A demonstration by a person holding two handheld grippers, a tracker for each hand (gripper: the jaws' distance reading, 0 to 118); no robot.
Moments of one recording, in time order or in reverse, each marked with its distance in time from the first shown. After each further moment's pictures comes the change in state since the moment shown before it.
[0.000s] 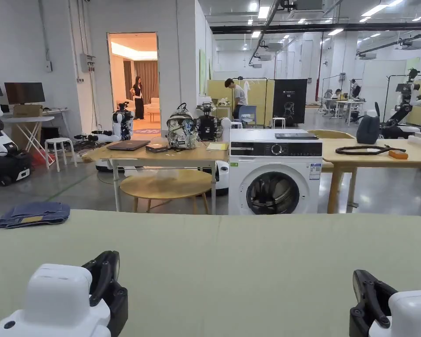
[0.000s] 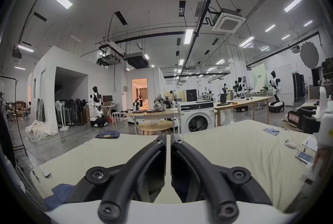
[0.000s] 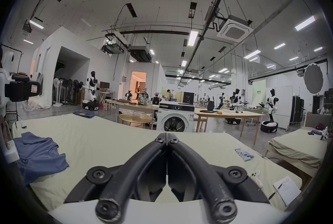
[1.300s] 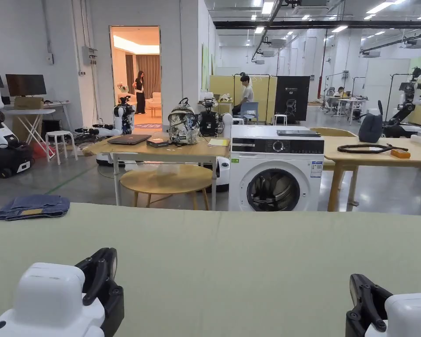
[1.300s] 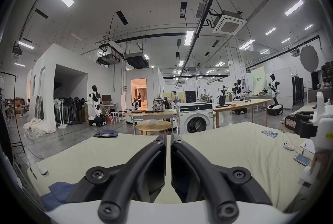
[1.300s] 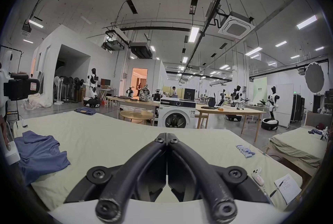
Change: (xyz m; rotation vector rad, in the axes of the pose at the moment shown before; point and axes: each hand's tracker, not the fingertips) left arm -0.004 -0.004 0.000 0.009 -0.008 0.023; right arm -0.005 -0.002 -0.003 -0.034 0.007 -0.004
